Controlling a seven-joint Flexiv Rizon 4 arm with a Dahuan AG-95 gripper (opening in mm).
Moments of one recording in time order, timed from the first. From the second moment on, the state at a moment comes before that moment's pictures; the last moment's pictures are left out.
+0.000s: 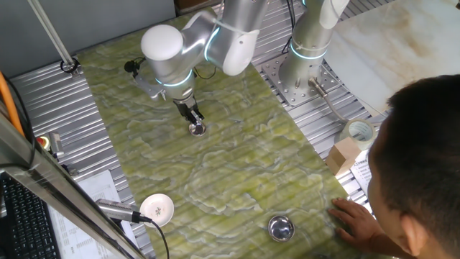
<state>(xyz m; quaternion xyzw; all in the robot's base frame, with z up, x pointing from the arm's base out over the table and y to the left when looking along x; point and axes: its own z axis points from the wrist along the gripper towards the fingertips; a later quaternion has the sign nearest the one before) 0.457 0.002 0.018 0.10 -0.99 0.02 0.06</state>
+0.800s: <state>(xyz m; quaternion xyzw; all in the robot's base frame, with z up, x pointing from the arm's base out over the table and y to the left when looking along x) 0.457 0.003 0.017 0.05 -1.00 0.02 0.05</state>
